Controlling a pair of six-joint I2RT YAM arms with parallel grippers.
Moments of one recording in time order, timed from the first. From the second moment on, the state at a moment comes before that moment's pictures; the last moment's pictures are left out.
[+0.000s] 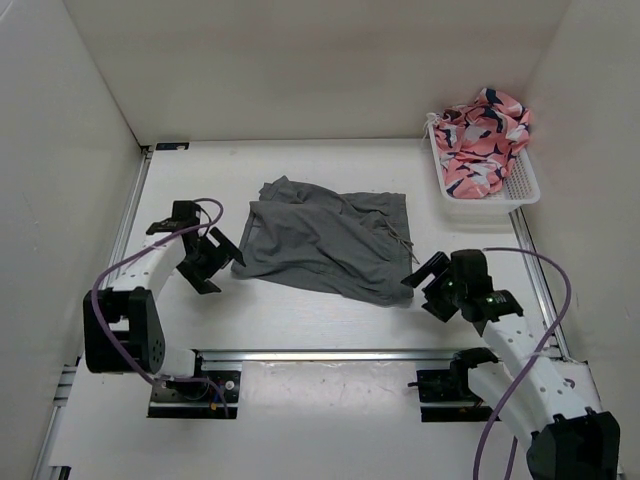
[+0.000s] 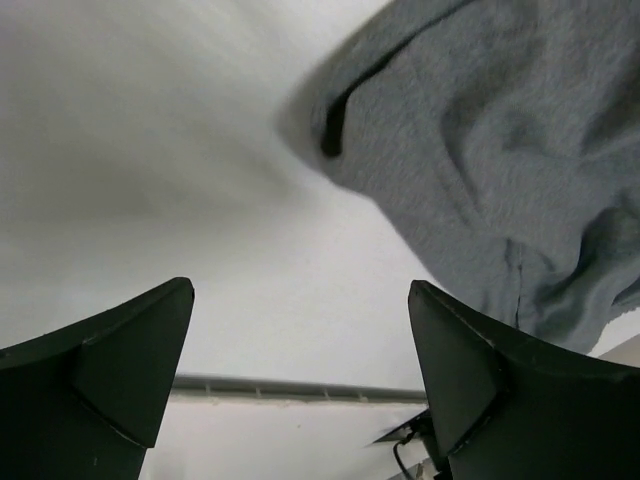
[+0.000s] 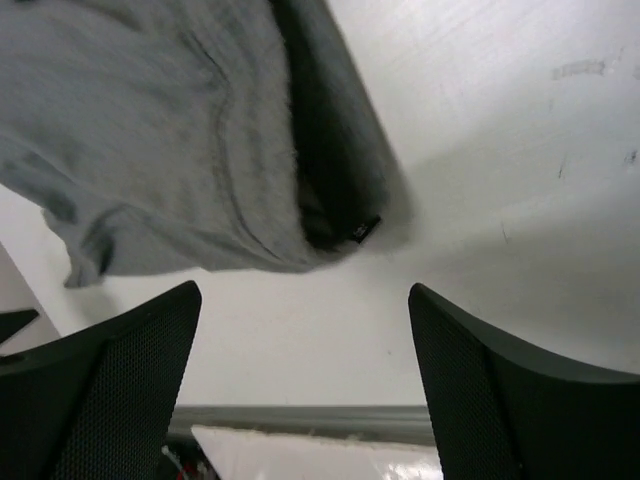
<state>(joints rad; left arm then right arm) 0.00 1.38 0.90 -0.81 0.19 -0.76 0.25 0.74 0.51 -0.61 -0.09 0.97</state>
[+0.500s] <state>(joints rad) -0.09 1.71 1.01 -0.68 0.17 -0.77 0.25 0.94 0.36 -0.35 -0.20 1.14</state>
